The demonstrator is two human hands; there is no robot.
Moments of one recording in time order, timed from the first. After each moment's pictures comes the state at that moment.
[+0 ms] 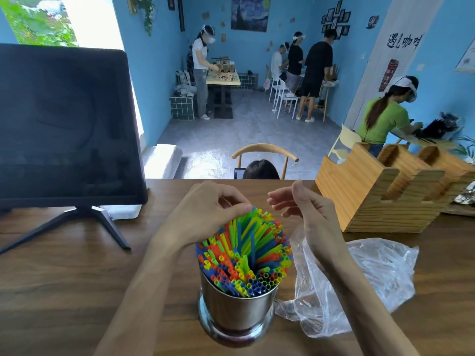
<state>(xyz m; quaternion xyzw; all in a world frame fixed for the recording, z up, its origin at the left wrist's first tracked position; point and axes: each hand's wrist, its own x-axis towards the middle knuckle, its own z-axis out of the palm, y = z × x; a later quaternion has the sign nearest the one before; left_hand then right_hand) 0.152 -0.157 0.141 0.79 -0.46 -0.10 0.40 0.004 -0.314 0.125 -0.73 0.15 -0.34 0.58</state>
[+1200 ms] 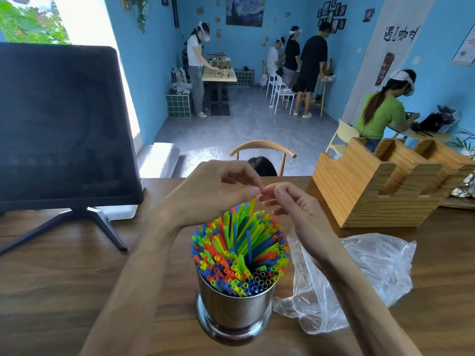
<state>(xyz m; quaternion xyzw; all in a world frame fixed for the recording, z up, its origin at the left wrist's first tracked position) 0.146 -0.168 0.177 0.71 -0.53 -0.12 0.44 0.005 -0.318 0.123 -0.76 0.12 -0.25 0.59</state>
